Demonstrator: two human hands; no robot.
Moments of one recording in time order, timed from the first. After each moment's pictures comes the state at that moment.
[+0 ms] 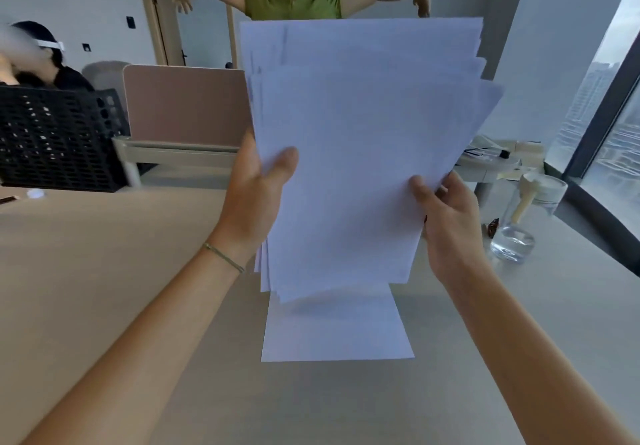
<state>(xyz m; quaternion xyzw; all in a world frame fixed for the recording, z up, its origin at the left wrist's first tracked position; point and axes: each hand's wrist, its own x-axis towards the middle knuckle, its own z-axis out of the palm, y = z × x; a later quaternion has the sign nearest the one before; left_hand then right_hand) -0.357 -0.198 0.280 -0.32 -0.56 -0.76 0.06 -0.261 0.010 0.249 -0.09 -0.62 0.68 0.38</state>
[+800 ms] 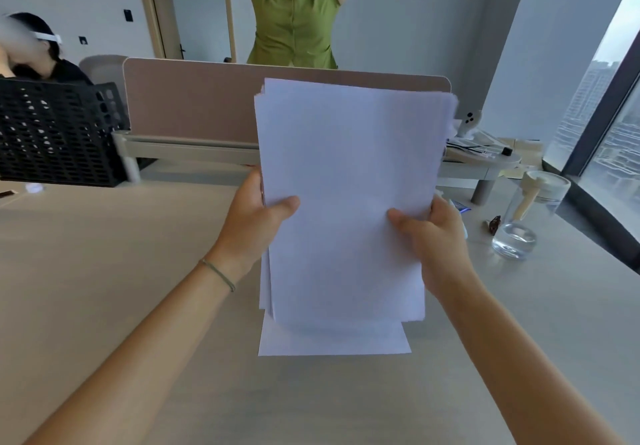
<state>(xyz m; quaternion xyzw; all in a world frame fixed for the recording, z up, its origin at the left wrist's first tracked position) -0.376 -0.214 0.238 -0.27 -0.64 -0.71 -0.03 -0.265 0.002 0.224 -0.12 -0.67 0.66 0.33</state>
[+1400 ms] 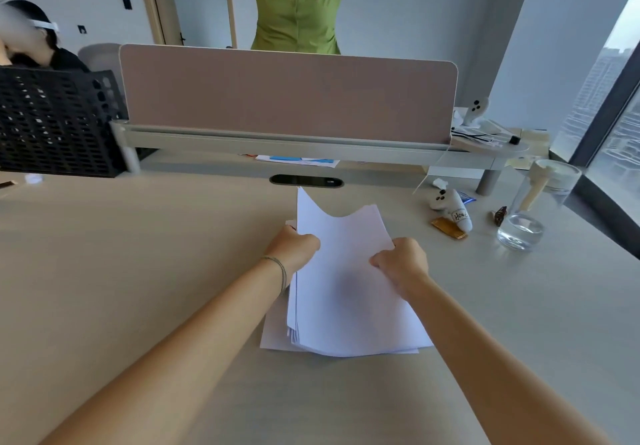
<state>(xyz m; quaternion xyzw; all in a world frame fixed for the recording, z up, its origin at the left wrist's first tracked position) -0.393 -0.161 0.167 -0.04 -0.81 -0.55 -0.18 -0.318 0.017 0.138 -0.40 -0.77 0.48 0.13</state>
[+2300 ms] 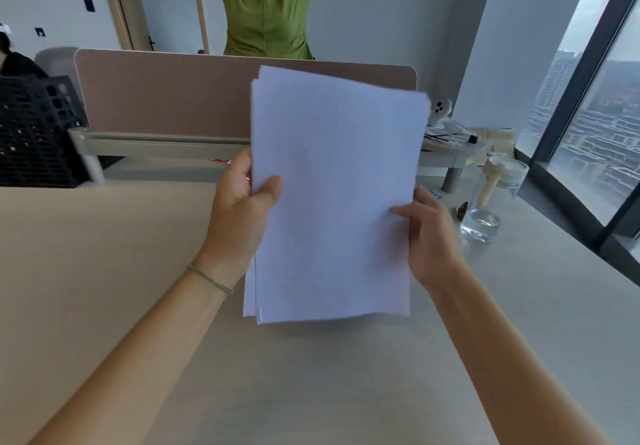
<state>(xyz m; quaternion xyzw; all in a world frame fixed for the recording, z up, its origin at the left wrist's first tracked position) -0.343 -0.179 0.245 -0.29 -0.58 -0.76 0.02 -0.250 0.039 0.216 -0.09 -0.54 0.78 0.29</state>
